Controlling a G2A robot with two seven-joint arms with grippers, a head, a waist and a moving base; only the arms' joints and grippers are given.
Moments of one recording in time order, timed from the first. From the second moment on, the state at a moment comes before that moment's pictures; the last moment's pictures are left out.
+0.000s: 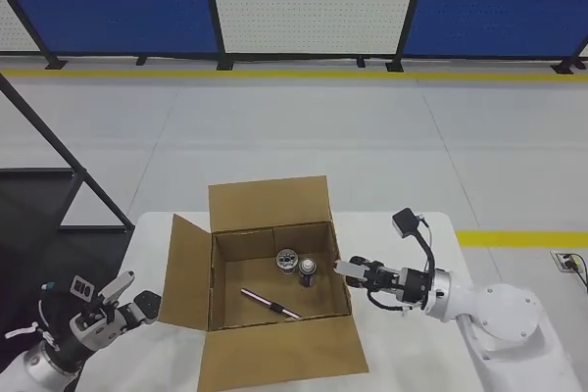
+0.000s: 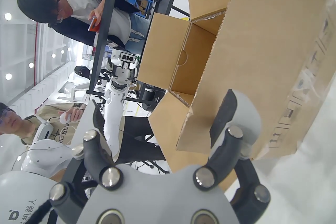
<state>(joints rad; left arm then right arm) 1.47 -1.03 -1.91 -1.88 -0.59 0.07 -0.86 -0.91 -1.22 1.38 -1.73 0.04 0.01 1.04</state>
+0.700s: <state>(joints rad) 1.21 -1.04 -1.59 -1.74 -0.52 0.18 -0.74 -0.81 -1.25 1.17 -1.52 0.13 -0.04 0.87</state>
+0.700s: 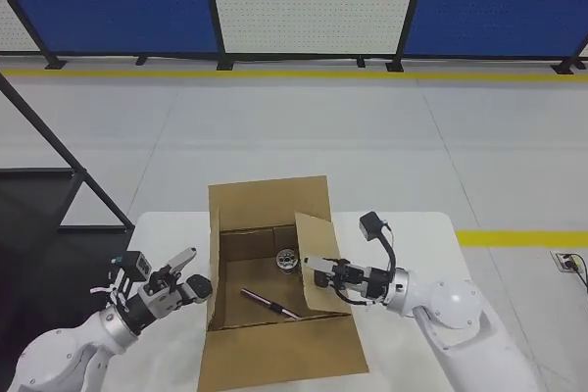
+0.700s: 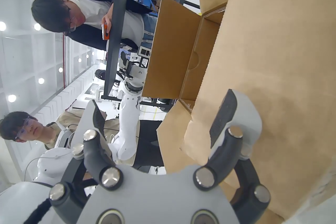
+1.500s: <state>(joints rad) 1.12 -1.05 -1.45 -1.71 -0.45 0.23 -0.68 -0.77 -1.26 1.10 -1.46 0.12 0.01 0.84</state>
